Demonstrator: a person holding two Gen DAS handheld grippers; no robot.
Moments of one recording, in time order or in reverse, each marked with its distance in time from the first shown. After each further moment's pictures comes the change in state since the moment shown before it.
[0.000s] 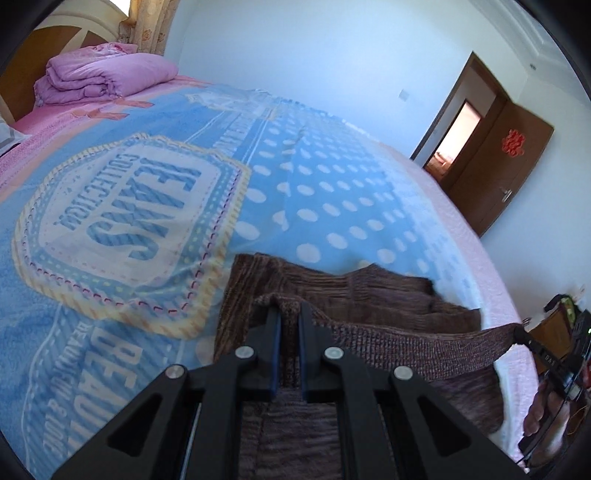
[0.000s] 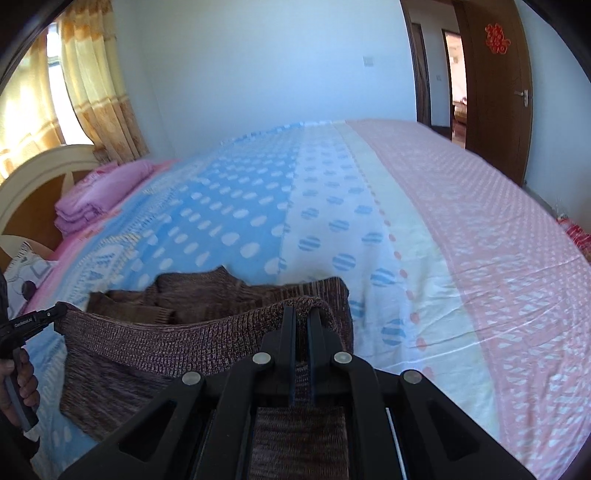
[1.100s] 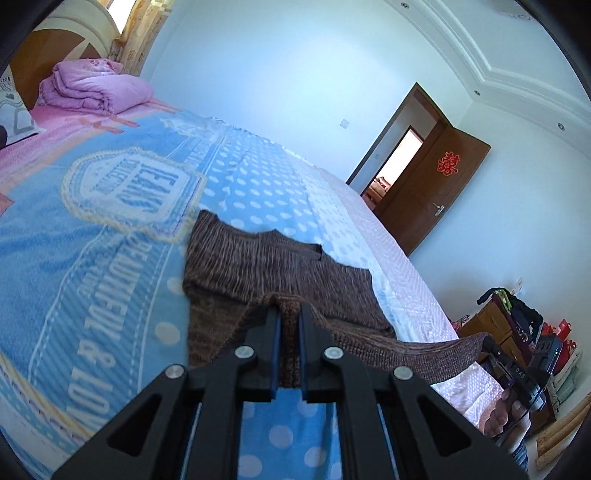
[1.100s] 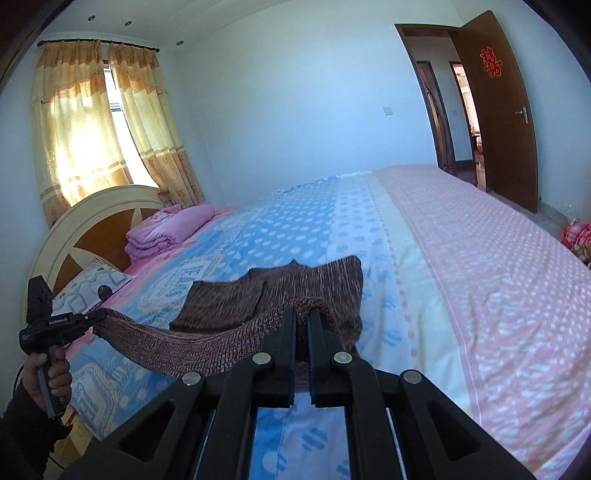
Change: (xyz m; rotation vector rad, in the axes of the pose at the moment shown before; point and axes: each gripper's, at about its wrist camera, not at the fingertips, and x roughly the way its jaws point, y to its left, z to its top) left arm -0.190 -0.022 -0.104 -0.021 -0.127 -0.265; right arm -0.253 -0.008 -0.124 0.006 -0.261 0.187
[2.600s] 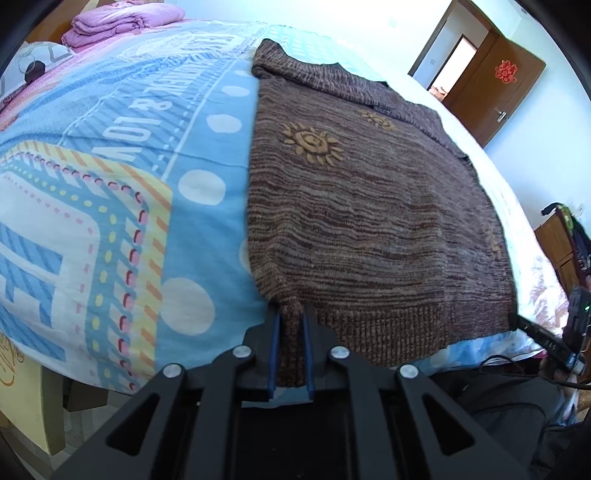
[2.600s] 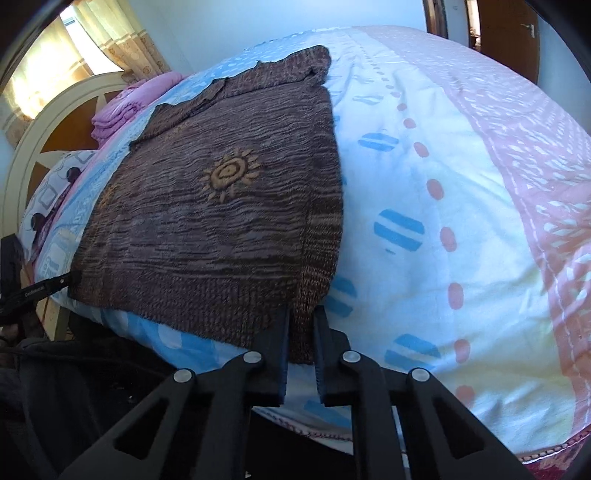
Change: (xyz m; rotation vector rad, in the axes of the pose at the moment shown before) left arm -0.002 0.029 -0.184 0.019 0.381 0.276; right arm -0.002 -0.023 -0.191 0.036 0.573 -0.067
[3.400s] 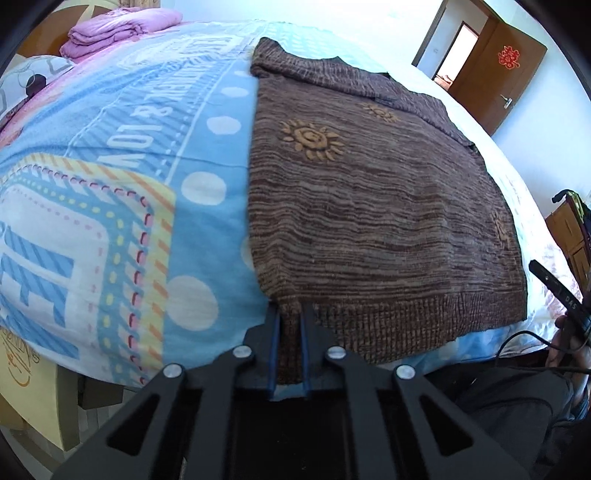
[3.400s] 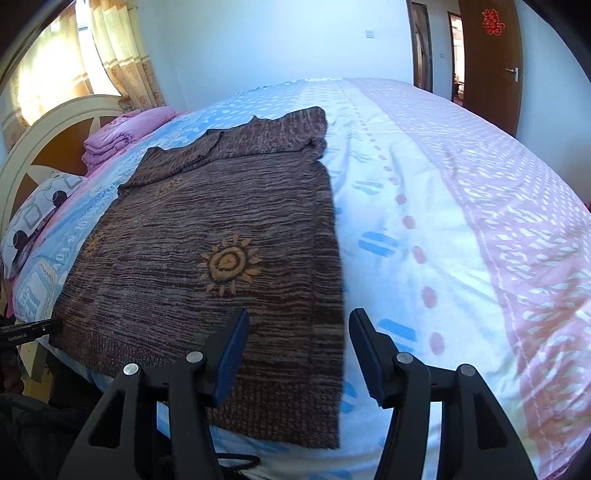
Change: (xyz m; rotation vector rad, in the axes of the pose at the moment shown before) left arm 0.000 -0.011 -0.001 0.045 0.017 0.089; right arm -0.013 0.014 0.039 -0.030 -0.206 -0.122
